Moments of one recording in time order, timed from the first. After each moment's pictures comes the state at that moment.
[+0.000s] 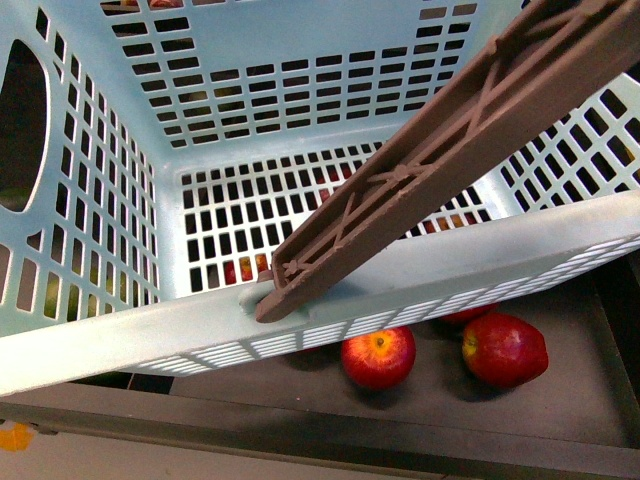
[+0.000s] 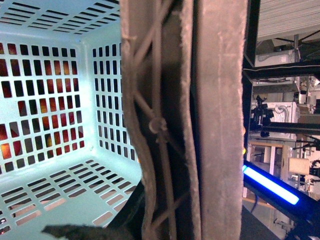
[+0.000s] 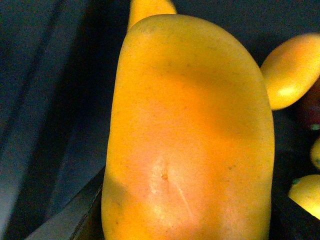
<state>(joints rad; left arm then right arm) -0.59 1.60 1.31 -0.28 0.32 -0.96 -0.69 2.21 1.21 0.30 -0.50 -0.56</state>
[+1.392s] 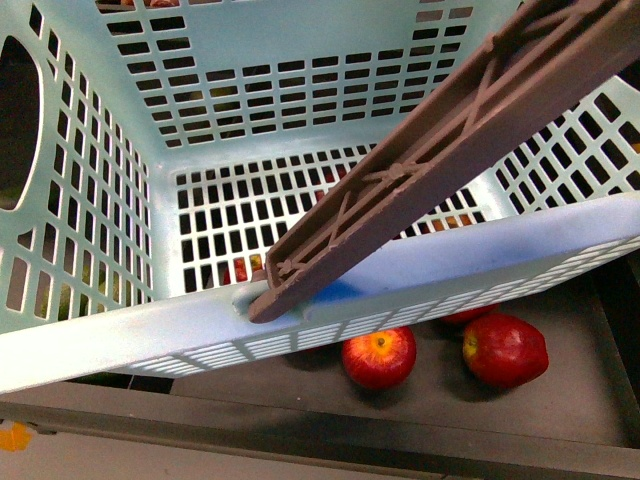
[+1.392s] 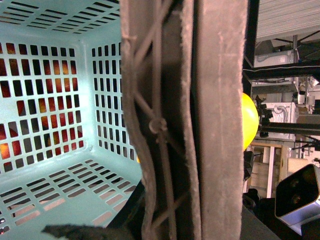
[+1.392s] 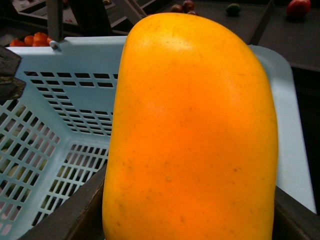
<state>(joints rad) -0.59 1.60 1.31 -0.28 0.32 -0.96 0.19 1.26 0.59 0.45 -0.33 -0.01</state>
